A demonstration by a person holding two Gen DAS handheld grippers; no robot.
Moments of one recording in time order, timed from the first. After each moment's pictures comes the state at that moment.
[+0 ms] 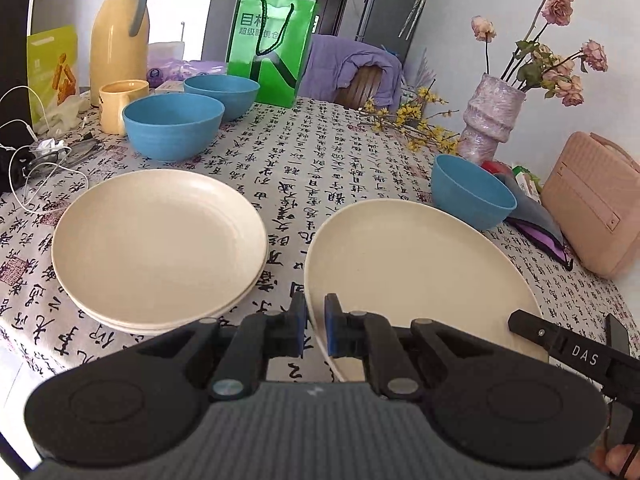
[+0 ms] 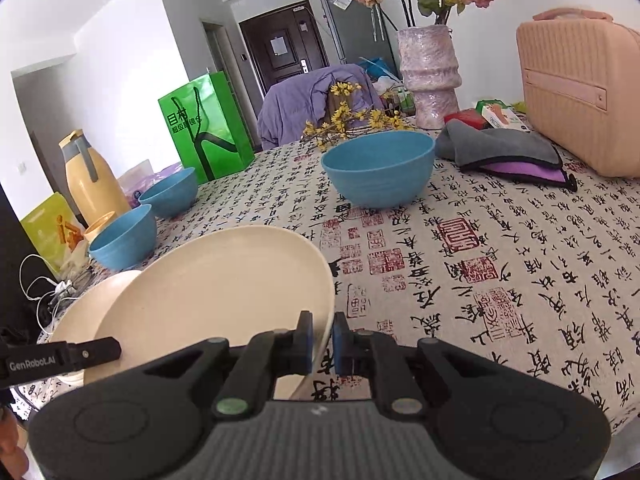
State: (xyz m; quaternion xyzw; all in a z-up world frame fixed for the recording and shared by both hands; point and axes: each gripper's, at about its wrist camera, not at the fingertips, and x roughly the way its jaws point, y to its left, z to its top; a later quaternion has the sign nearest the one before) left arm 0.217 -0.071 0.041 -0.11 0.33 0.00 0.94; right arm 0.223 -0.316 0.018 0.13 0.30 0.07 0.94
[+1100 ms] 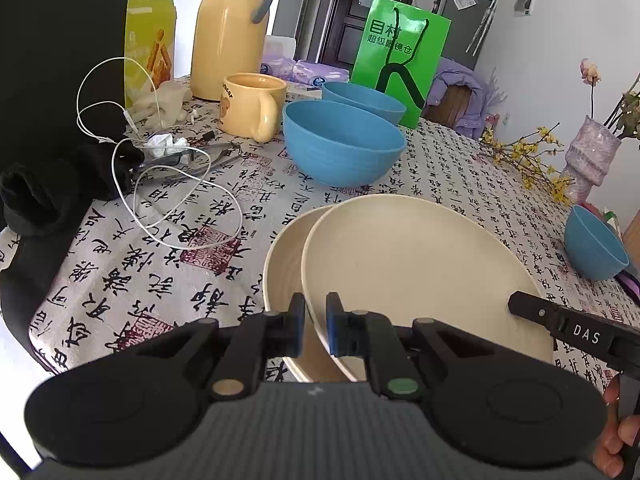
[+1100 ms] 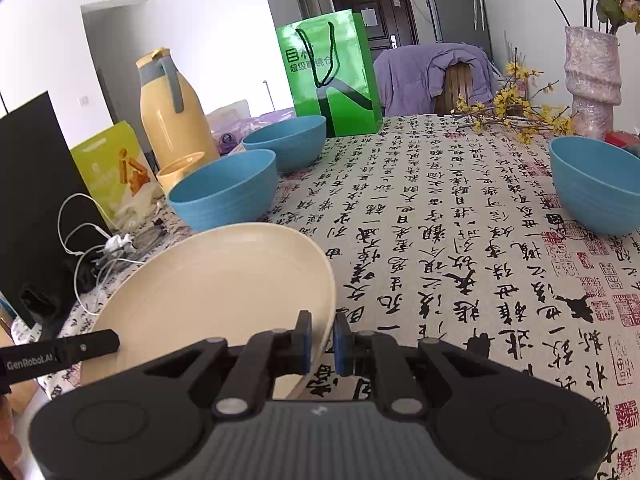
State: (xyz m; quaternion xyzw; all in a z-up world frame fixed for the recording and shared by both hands) left arm 0.252 0.111 0.016 -0.13 0.34 0.07 0.93; right arm 0.317 -0.124 0.004 0.06 0.33 0.18 0.93
